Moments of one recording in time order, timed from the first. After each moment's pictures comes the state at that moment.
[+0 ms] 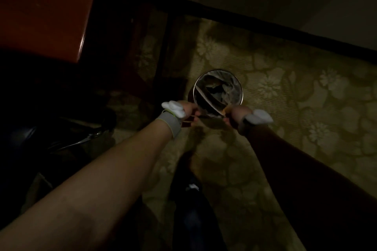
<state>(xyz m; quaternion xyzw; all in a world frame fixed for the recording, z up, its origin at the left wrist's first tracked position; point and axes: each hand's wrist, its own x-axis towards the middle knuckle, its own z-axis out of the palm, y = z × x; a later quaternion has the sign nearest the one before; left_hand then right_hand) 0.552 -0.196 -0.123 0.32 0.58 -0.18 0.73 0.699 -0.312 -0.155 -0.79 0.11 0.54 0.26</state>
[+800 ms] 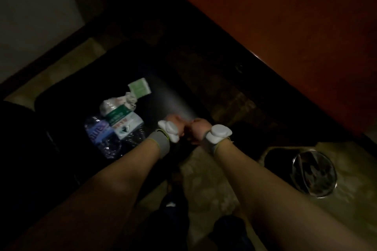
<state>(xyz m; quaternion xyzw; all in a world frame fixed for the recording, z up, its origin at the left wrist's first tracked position) 0.066 -0.032 -0.013 0.41 0.67 0.06 0.61 0.175 -0.046 -0.017 -0.68 -0.32 0.65 0.09</state>
